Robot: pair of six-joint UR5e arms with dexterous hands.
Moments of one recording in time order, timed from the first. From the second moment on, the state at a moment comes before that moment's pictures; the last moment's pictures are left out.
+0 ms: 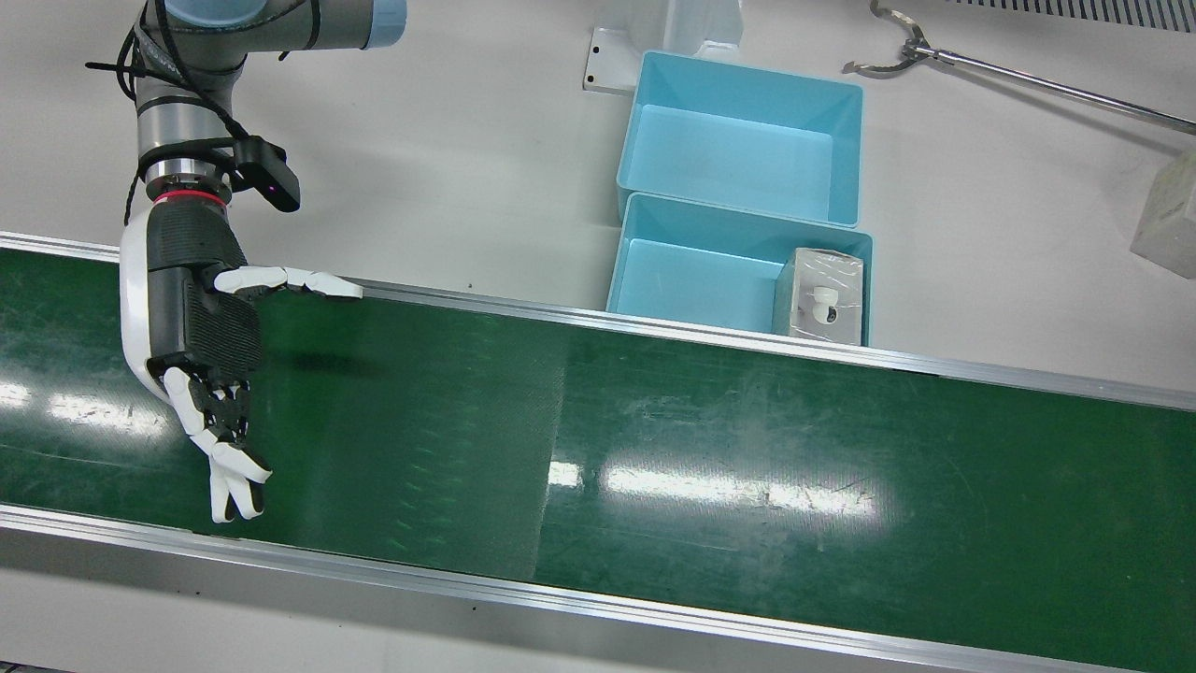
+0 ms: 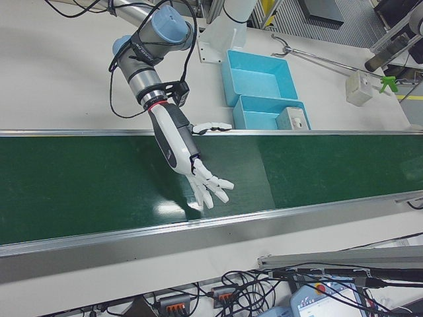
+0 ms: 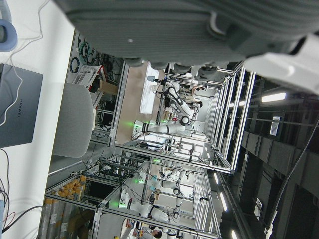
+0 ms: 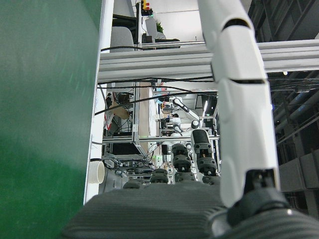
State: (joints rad) left arm -1.86 -1.90 -1.77 0.60 1.96 -0.16; right arm 0.85 -1.12 1.80 -3.56 -1.17 -0.07
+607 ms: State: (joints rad) left arm -1.86 -1.90 -1.77 0.60 1.96 -0.16; right arm 0.85 -1.12 1.80 -3.54 -1.16 -0.07
